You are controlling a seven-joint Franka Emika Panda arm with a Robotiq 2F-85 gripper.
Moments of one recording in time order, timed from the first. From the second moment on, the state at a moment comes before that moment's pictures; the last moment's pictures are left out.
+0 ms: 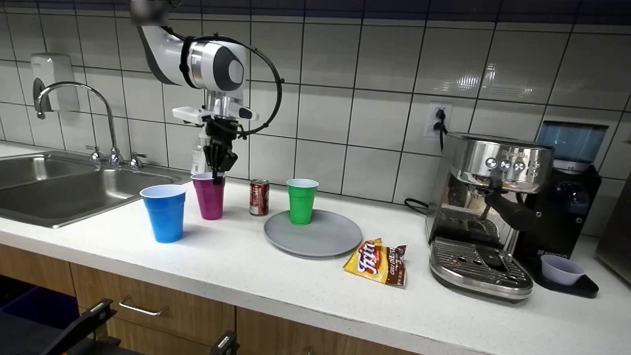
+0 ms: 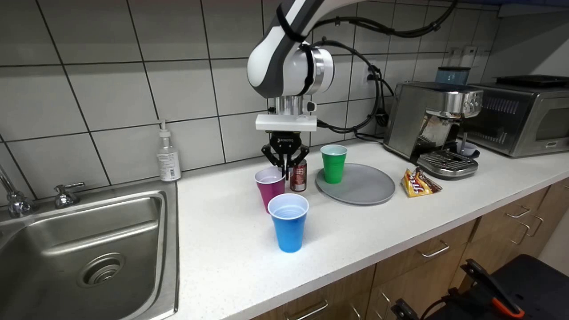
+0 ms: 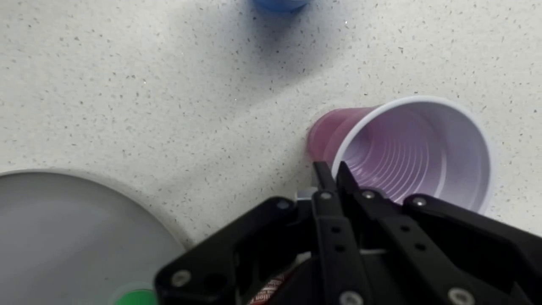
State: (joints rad) arm 0.17 0.43 0.02 -1.96 0.09 2.32 0.56
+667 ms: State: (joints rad) arm 0.12 0.32 0.01 -2.07 0.12 2.32 0.50
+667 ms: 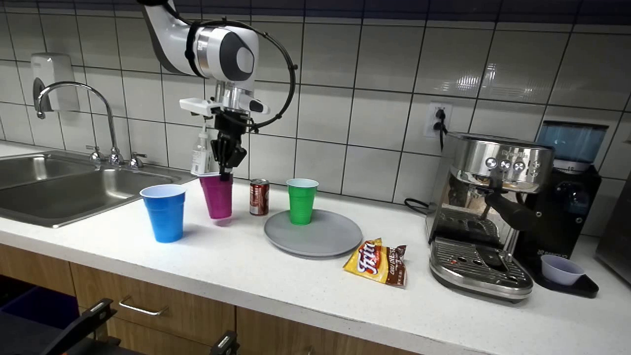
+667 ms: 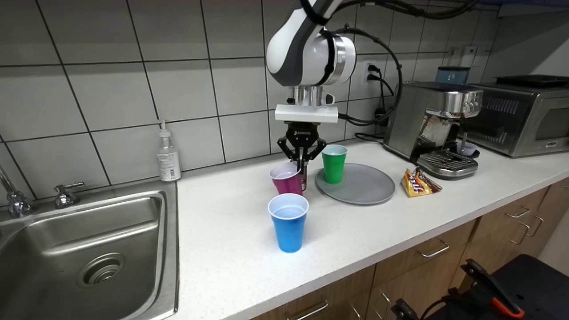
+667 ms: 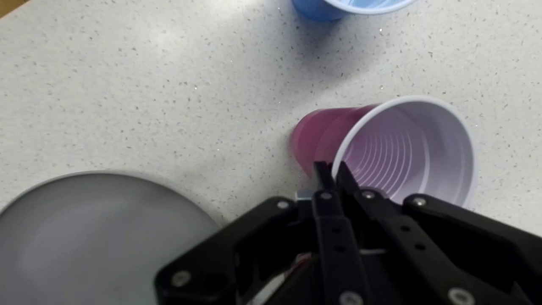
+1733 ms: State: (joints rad) arm 0.00 0.09 -0.06 -2.27 0.16 2.31 0.41
